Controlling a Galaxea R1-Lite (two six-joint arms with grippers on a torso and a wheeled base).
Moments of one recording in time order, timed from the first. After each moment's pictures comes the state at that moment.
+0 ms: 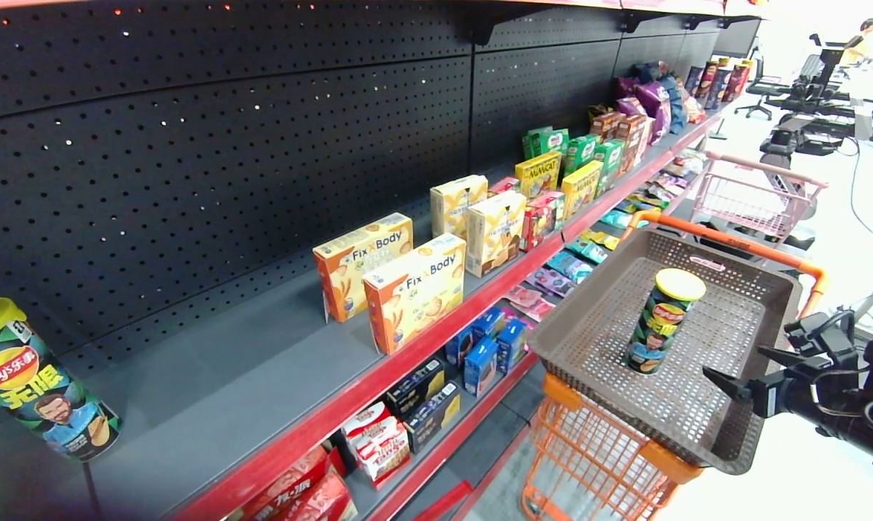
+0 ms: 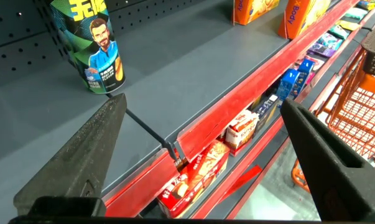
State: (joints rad) left arm 0.00 0.00 0.00 0.00 0.01 -0.01; right arm -0.27 1.99 -0.39 -1.34 0.46 -0.30
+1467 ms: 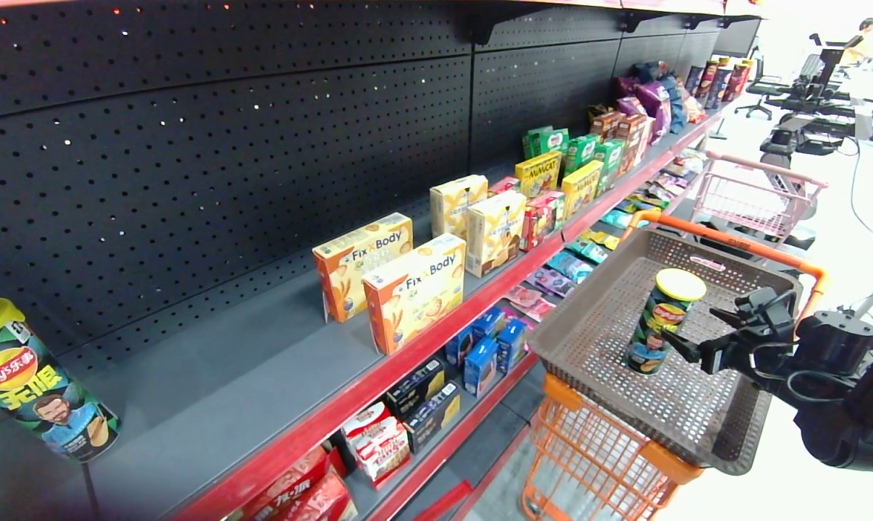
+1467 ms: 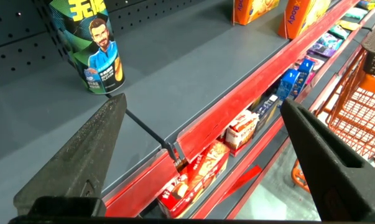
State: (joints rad) left arm 0.00 0.00 0.00 0.00 0.01 -0.01; right arm -0.19 2.24 -0.69 -1.50 0.48 -0.24
